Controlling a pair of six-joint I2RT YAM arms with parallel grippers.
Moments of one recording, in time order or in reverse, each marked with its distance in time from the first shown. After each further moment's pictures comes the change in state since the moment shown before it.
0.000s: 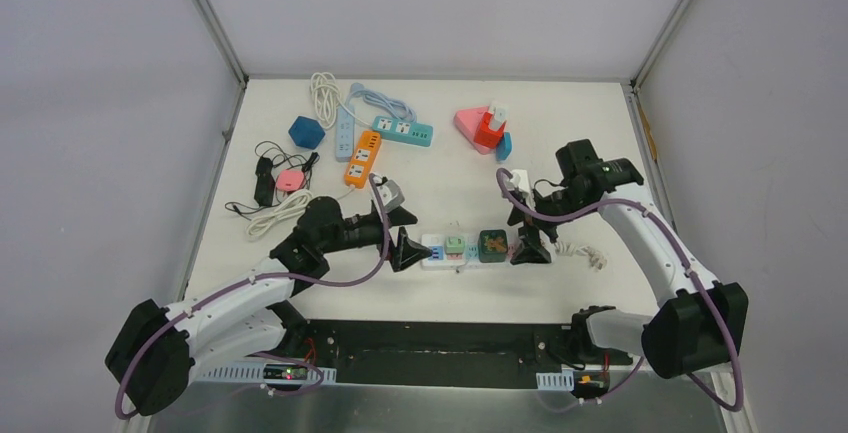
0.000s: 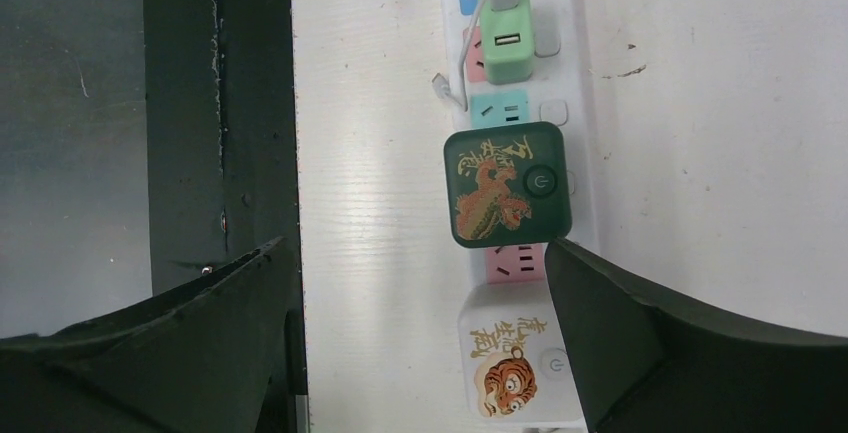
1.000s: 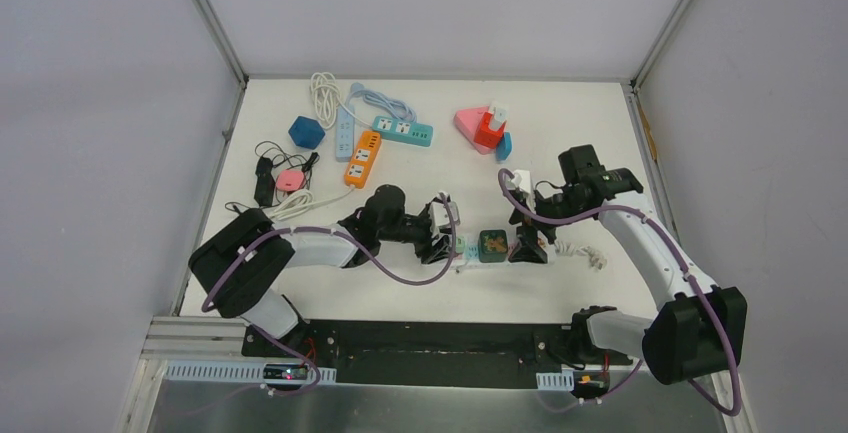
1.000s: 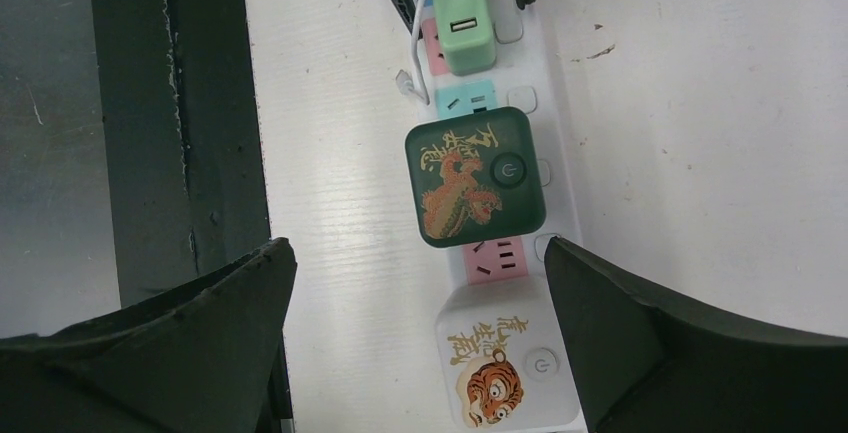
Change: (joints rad) left arm -0.107 0.626 0.171 0.223 0.064 0.420; right arm -0.026 -0.040 -0.102 0.145 0.004 0.089
